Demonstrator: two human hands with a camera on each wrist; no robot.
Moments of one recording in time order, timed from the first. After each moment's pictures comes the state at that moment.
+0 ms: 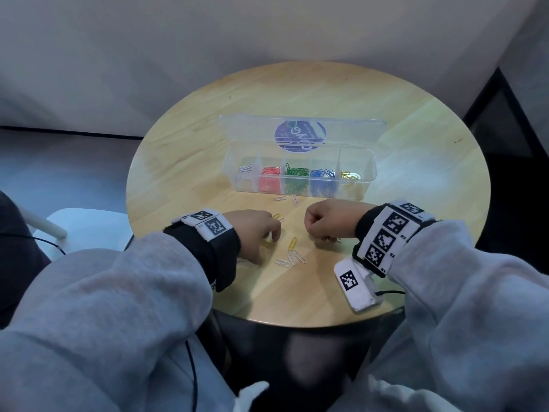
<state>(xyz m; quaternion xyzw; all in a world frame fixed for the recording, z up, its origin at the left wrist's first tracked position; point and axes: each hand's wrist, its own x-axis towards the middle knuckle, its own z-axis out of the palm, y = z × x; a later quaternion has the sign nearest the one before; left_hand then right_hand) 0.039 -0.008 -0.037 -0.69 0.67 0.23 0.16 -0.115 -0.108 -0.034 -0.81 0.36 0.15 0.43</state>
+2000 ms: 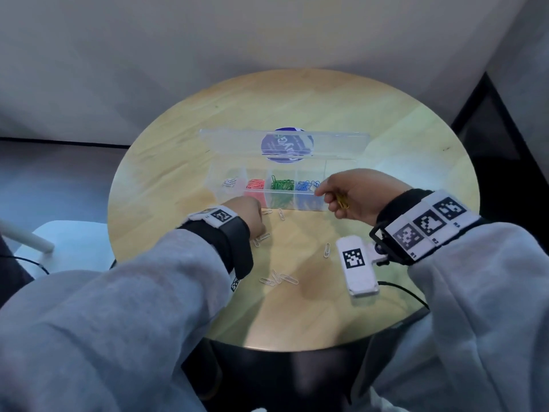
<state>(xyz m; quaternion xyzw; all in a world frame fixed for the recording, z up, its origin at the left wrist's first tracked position) 0.035 -0.064 -0.041 -0.84 0.50 0.20 0.07 -0.138 -0.150 0.003 -0.55 0.46 -0.09 0.69</state>
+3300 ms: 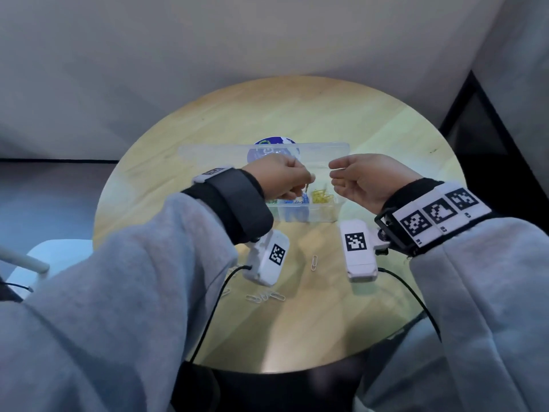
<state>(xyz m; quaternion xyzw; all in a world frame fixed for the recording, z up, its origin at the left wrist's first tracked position) -0.010 -0.130 0.016 -0.73 0.44 0.43 -0.29 -0.157 -0.190 0.006 -0.48 0.49 -0.22 0.70</state>
